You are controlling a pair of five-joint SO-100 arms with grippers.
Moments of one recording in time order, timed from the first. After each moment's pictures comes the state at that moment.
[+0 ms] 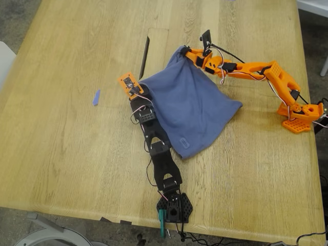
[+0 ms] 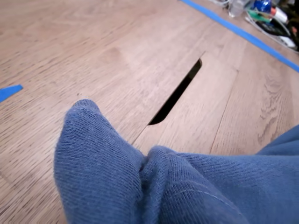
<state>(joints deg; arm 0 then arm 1) -21.5 69.9 81.4 5.6 -103.4 23.3 43.7 58.8 -25.7 -71.7</state>
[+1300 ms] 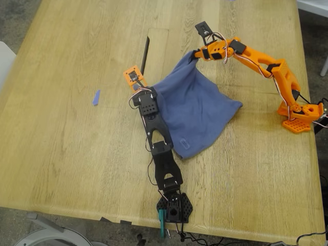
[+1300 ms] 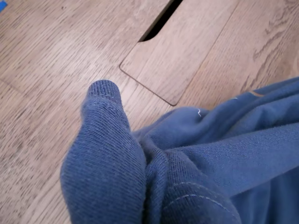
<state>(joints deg) -18.4 70.1 49.3 68.5 -102.8 22.9 56.8 31.9 55.2 -71.1</state>
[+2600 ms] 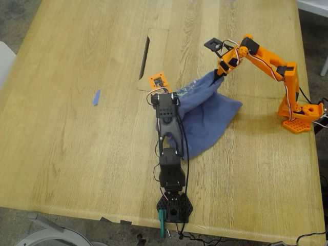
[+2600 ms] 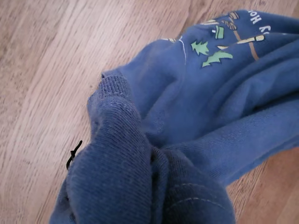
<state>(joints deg) -2.5 89.4 52.8 104.7 -105.6 11.5 75.8 39.7 96.5 -66.8</state>
